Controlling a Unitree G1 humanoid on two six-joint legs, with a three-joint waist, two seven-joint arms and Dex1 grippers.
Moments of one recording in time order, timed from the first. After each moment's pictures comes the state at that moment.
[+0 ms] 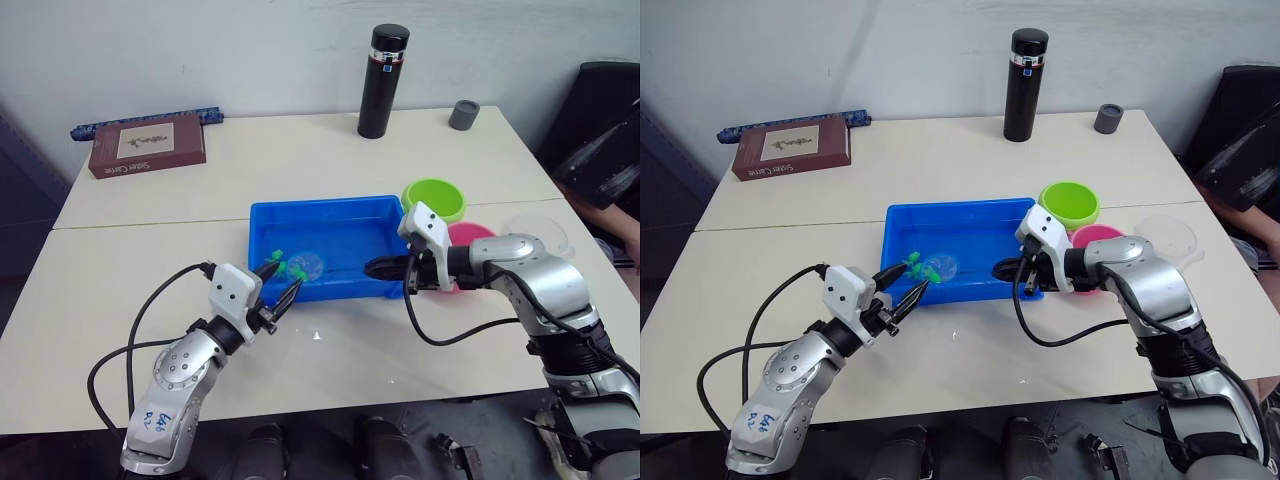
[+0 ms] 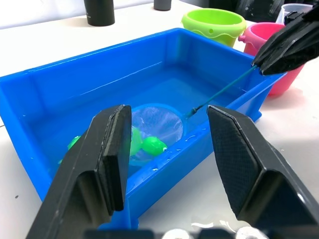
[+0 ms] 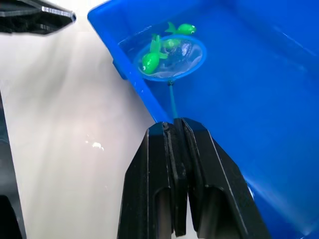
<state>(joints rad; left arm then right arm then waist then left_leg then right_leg) 0.02 0.28 -0.03 -0.54 -0.23 0.40 -0.33 -0.65 -0.65 0.16 -0.11 0.36 0.82 1.04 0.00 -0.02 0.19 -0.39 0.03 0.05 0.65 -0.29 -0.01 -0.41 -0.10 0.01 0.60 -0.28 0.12</state>
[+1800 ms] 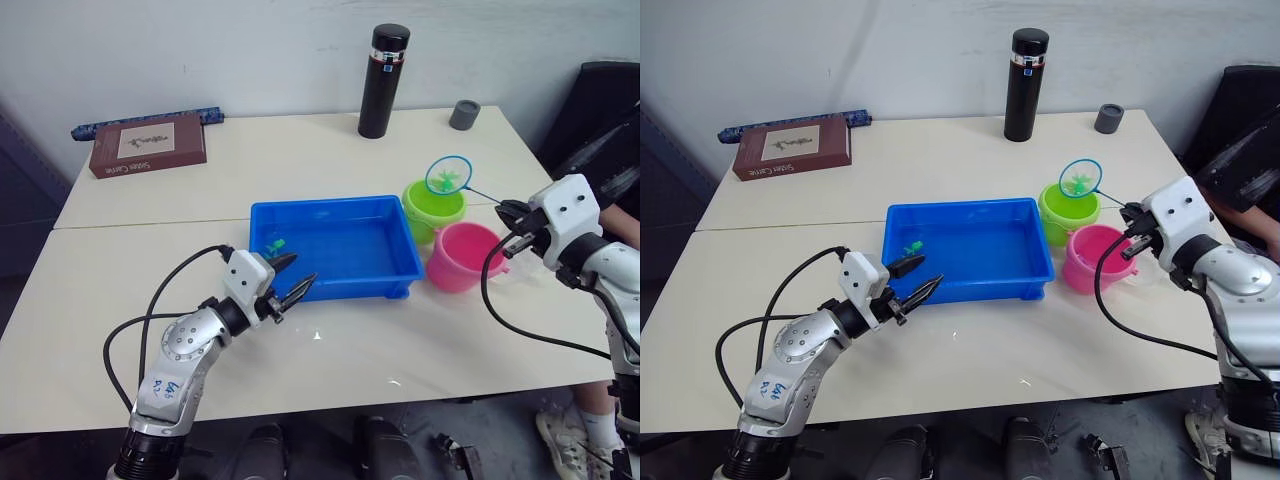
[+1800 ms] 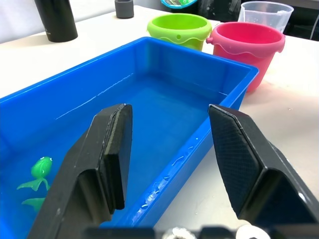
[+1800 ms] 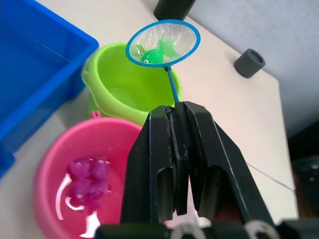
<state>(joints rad) -0.13 0.32 -0.05 -0.38 -0.23 0.32 -0.49 -0.33 -0.80 -0.23 -0.11 0.13 0.35 0.59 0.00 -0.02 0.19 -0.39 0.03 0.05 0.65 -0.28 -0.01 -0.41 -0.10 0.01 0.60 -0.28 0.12</state>
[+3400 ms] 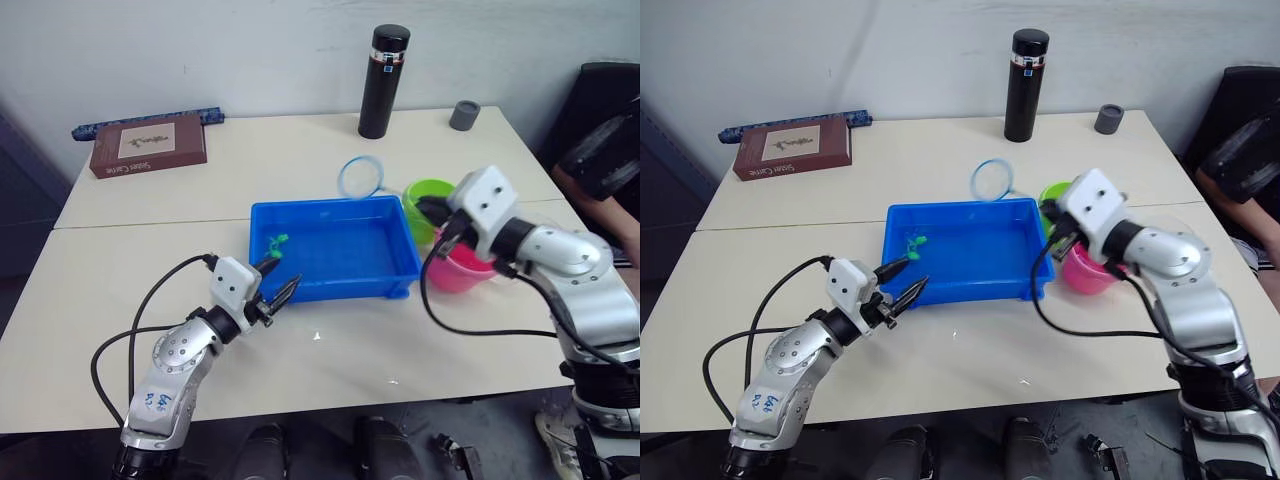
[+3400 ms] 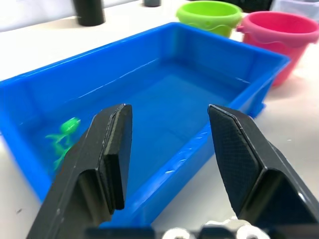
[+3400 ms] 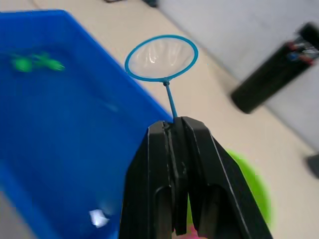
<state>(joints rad) -0.04 0.32 -0.01 -0.42 -0.22 0.32 -0.40 -0.49 -0.69 0.03 -0.38 0.21 0.61 0.71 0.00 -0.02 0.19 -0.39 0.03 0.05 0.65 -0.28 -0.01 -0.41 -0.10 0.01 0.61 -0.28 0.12</state>
